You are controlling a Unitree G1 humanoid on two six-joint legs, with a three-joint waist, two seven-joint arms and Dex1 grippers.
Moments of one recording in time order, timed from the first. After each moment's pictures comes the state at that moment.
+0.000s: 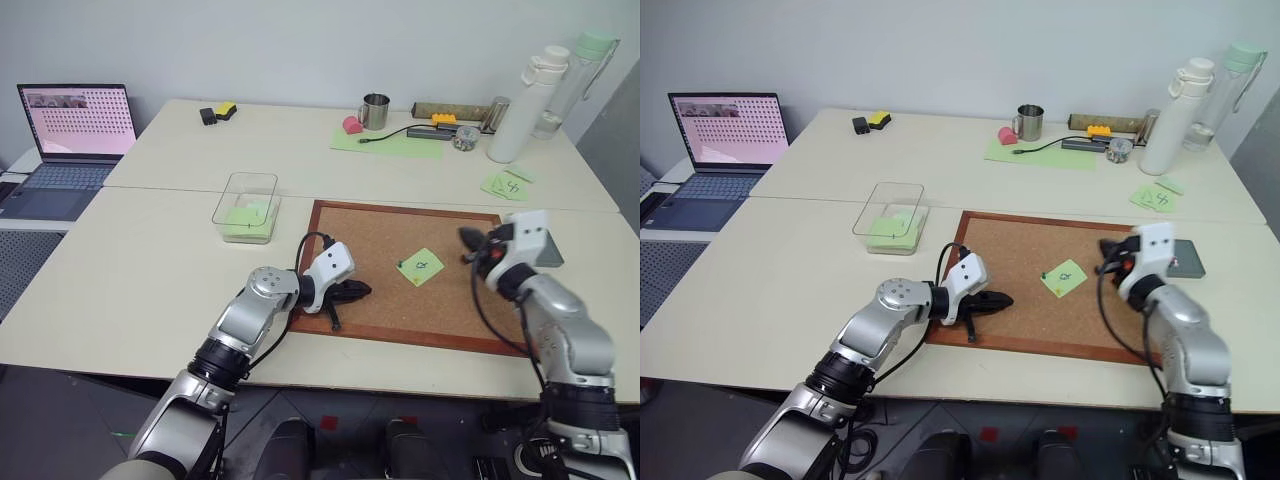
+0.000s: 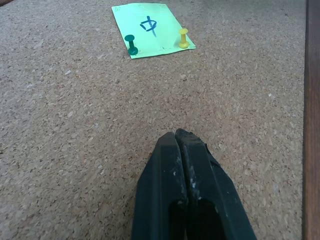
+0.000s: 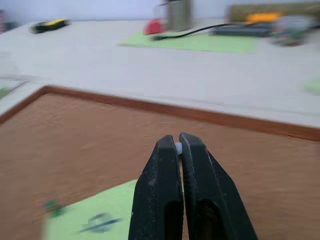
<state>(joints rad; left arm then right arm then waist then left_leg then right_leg) -0.56 0.33 -0.34 0.17 -0.09 0.40 -0.93 -0.34 -0.44 -0.27 -0.07 0.33 0.52 0.31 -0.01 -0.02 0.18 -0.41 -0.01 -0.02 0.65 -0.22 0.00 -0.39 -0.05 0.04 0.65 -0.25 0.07</state>
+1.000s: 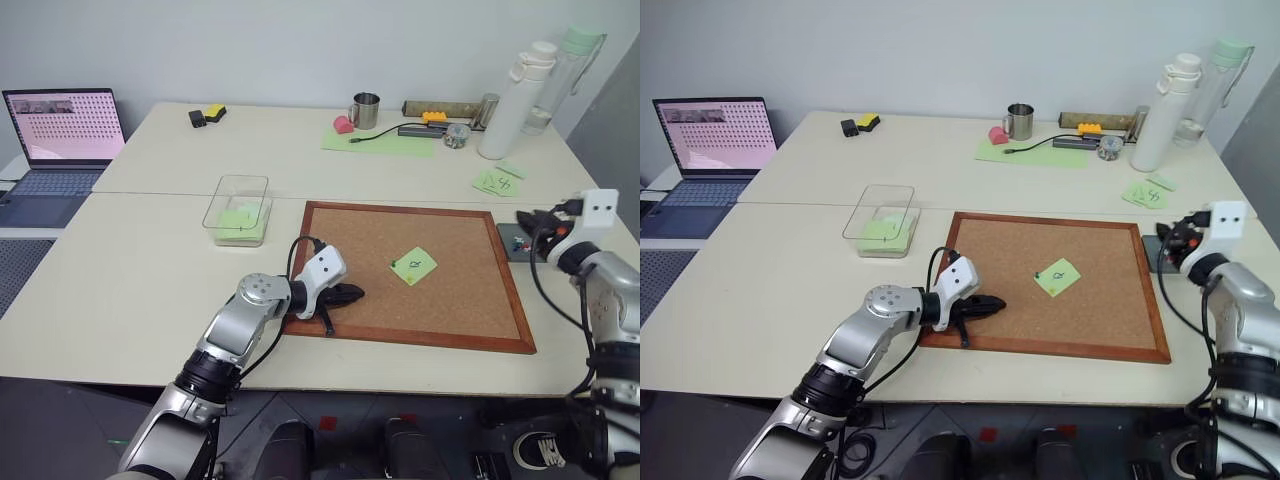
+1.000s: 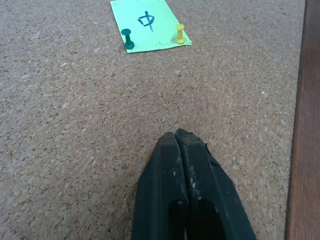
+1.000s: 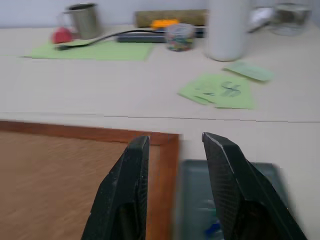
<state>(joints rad) -0.49 0.36 -0.31 0.07 -0.11 0.47 -0.91 -0.41 -0.58 -0.32 0.15 0.41 0.48 0.51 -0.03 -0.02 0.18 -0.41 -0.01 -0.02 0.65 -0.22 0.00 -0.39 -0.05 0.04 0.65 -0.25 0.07</state>
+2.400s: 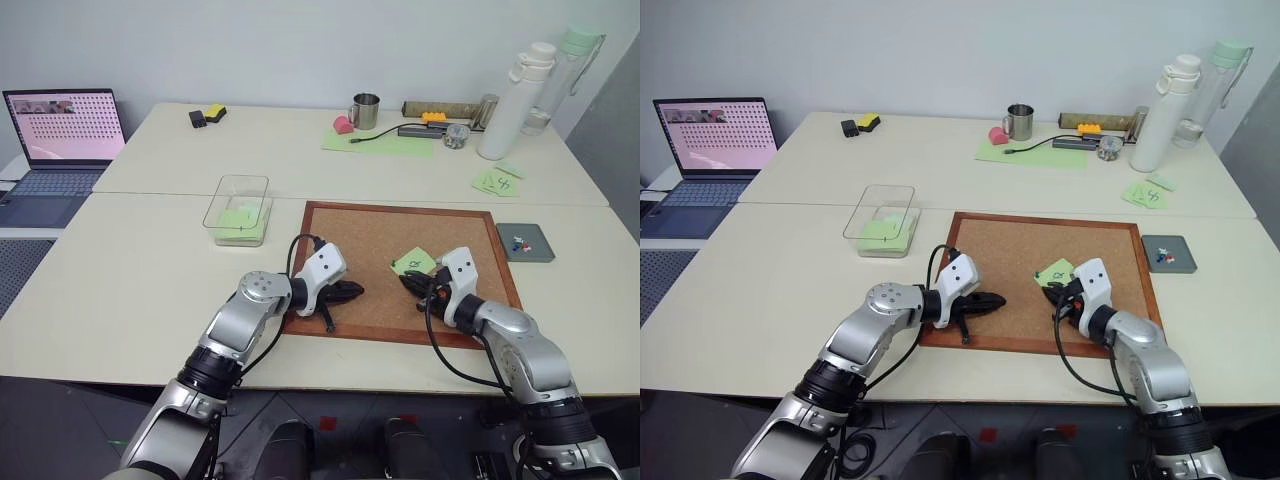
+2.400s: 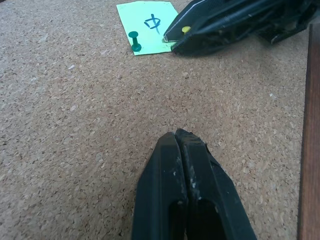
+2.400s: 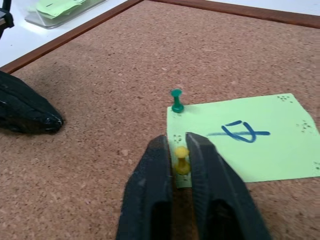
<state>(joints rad) -0.51 0.36 -0.31 0.09 -0.11 0.45 -0.89 -0.22 -0.38 0.04 -0.08 0.30 0.46 0.57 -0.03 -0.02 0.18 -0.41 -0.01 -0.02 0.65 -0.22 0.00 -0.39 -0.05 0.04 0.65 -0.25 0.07</state>
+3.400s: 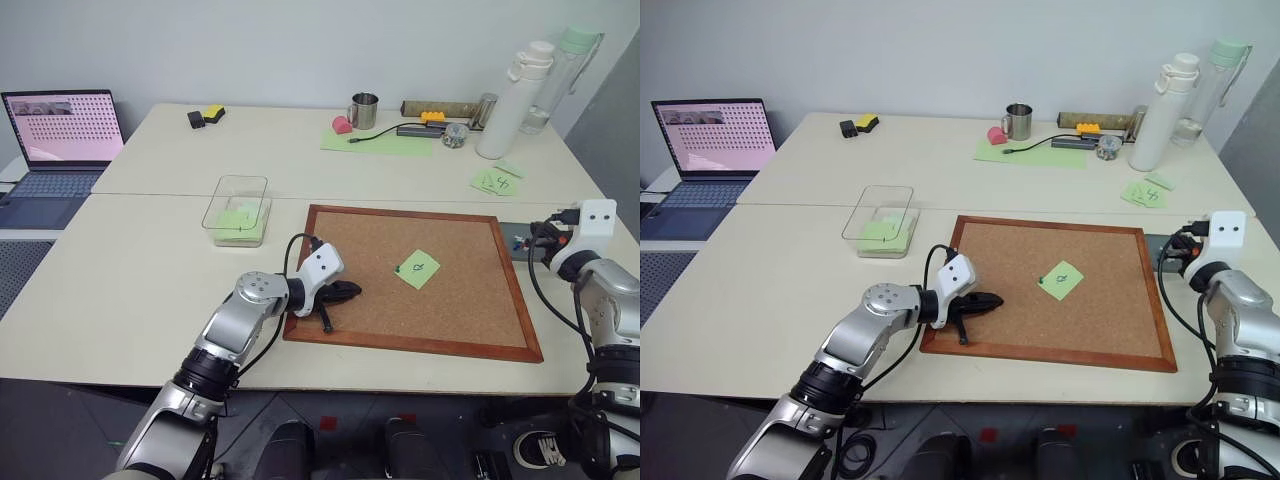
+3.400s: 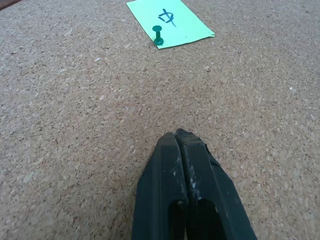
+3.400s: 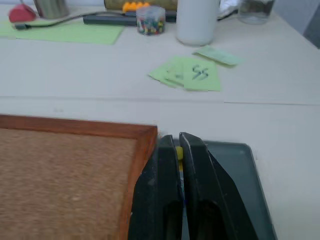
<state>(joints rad) -0.49 0.37 -0.31 0.08 -0.12 0.45 -0.89 -0.49 -0.62 -0.33 0.44 0.29 0.38 0.38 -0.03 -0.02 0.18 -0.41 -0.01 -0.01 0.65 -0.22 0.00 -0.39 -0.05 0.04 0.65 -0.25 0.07</state>
